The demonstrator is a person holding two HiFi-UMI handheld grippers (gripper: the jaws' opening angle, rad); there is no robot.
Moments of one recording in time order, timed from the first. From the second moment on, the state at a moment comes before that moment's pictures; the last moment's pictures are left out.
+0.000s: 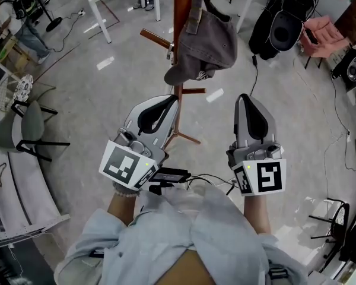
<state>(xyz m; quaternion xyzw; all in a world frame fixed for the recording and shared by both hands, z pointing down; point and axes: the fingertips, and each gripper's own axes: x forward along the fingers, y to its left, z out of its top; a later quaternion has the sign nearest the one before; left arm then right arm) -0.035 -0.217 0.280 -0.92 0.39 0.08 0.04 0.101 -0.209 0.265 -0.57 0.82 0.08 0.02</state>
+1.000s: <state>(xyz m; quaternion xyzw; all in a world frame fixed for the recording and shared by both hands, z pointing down) -0.031 -0.212 0.283 -0.92 0.38 0.09 0.03 0.099 -0.200 0.264 -0.57 0.82 0.09 0.01</state>
